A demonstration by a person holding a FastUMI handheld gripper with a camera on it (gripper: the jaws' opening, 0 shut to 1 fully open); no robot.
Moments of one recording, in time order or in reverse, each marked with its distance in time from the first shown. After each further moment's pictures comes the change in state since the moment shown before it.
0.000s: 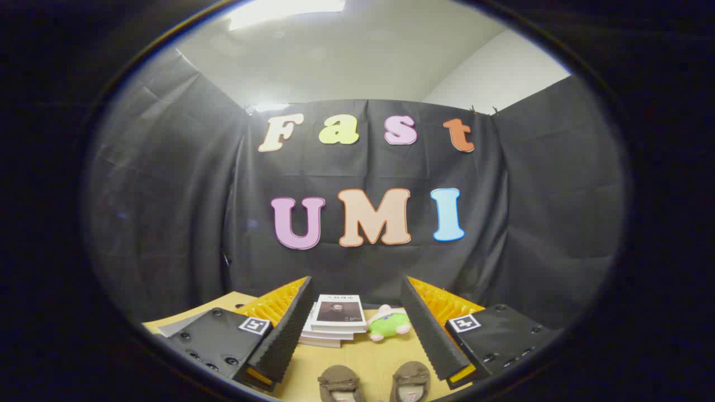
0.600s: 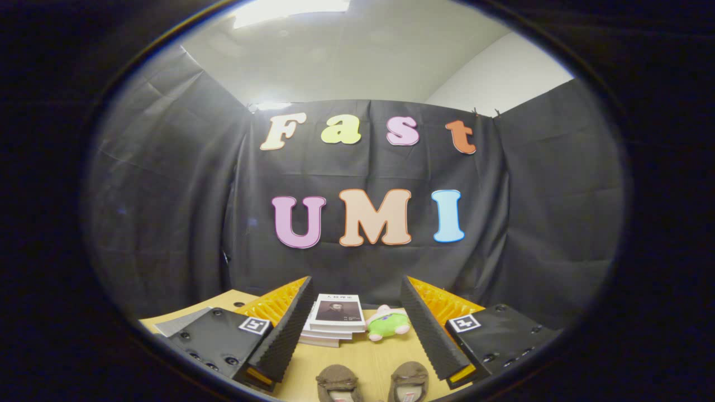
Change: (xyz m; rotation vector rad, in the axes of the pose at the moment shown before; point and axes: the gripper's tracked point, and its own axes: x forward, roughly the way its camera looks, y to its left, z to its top) arm -0.001 -0.001 0.004 -0.011 -0.016 -0.011
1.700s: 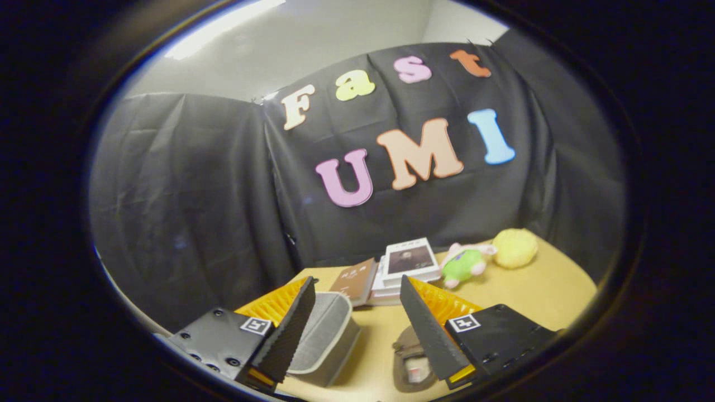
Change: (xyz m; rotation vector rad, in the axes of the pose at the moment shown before) arm -0.026 0.071 -0.092 0.376 0.352 0.313
